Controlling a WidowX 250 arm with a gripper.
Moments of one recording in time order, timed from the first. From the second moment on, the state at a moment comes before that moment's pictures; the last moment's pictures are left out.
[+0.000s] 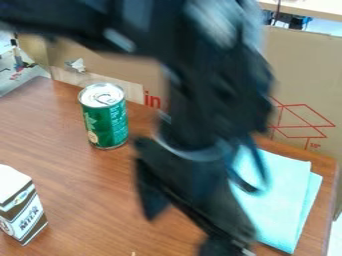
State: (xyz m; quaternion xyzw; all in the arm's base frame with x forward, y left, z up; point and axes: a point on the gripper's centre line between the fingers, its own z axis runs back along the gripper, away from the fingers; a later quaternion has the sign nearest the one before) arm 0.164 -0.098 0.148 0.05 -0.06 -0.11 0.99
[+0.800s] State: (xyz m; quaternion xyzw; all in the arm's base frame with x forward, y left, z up) arm 0.163 0.019 0.144 0.03 0.00 0.01 1.00
